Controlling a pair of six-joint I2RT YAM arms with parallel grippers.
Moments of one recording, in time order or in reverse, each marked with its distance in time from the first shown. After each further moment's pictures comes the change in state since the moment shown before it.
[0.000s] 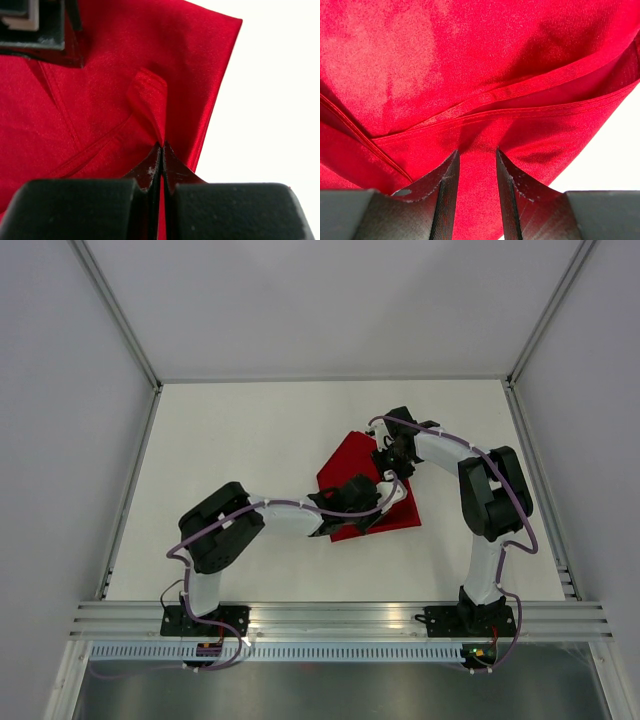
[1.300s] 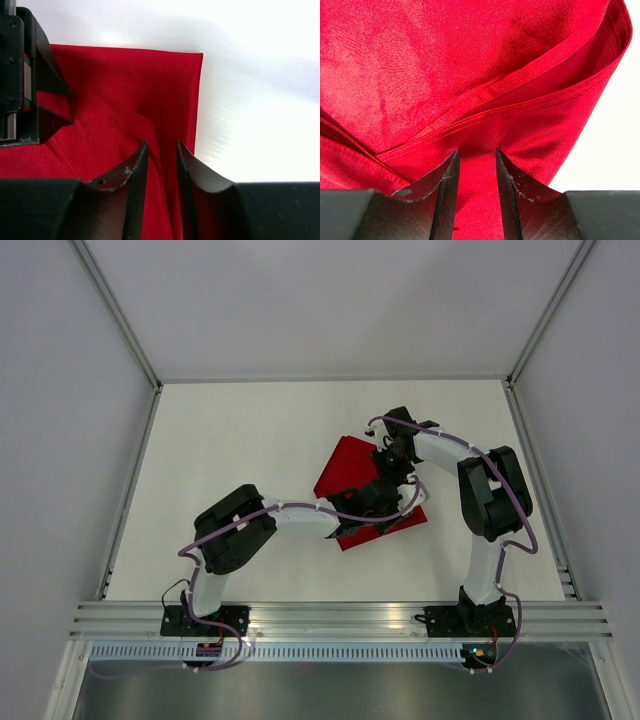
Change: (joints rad) left arm -0.078 0.076 0.150 -0.016 -0.059 0.046; right arm 0.003 0.001 0.001 0.000 0.014 0.000
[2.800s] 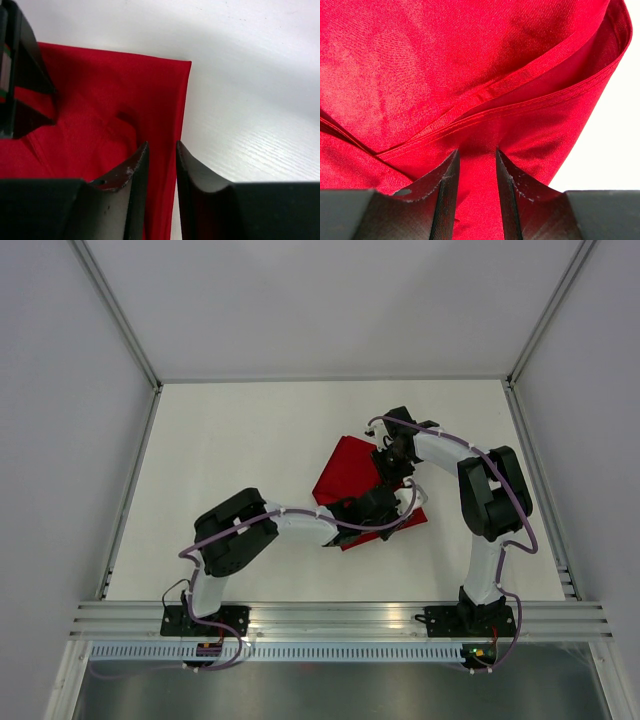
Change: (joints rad) left arm -0.029 0.013 -0.050 0.127 -0.033 -0.083; right arm 0.000 0.000 0.000 0.000 0.000 0.000
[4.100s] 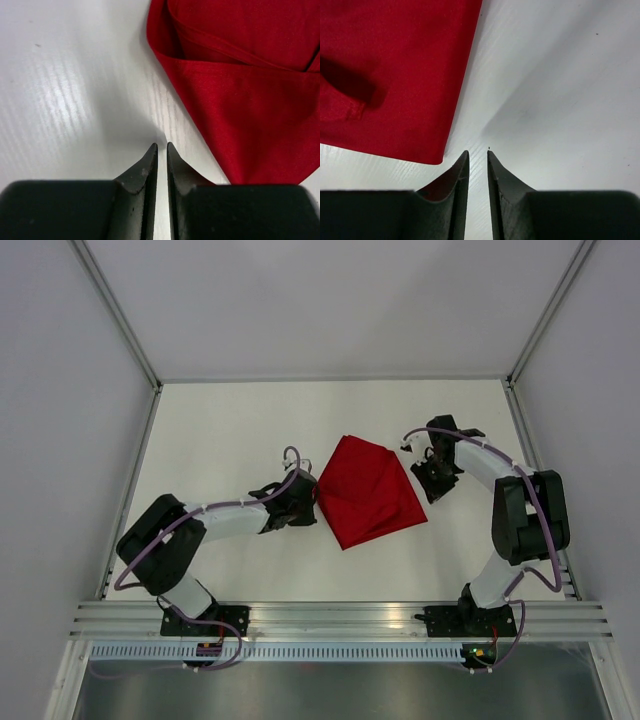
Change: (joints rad) left arm 0.354 -0.439 -0.426 -0.362 -0.141 -0.718; right arm -0.196 -0.233 -0.196 -0.151 0.048 -0.272
